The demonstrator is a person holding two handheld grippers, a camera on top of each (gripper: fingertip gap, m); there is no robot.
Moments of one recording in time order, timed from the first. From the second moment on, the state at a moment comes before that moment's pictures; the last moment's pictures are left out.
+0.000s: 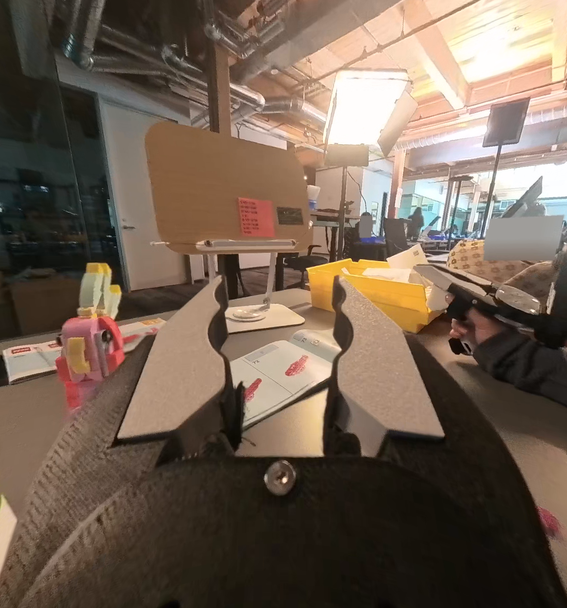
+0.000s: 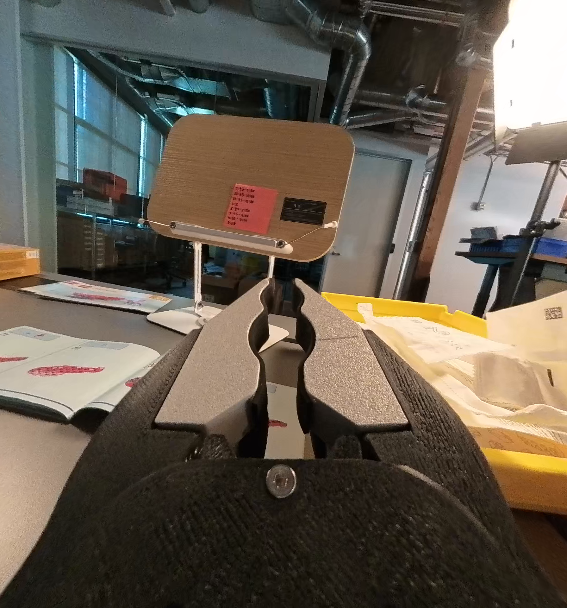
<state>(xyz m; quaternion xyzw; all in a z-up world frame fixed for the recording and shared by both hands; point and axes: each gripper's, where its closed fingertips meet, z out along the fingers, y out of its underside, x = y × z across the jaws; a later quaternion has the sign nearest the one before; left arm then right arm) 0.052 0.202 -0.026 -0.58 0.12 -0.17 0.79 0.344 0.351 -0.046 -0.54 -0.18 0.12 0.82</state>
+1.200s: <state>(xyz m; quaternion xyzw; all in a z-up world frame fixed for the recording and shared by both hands) 0.076 0.213 -0.053 -0.63 0.17 -0.16 0.74 0.341 0.349 -0.046 -0.53 -0.19 0.10 0.82</state>
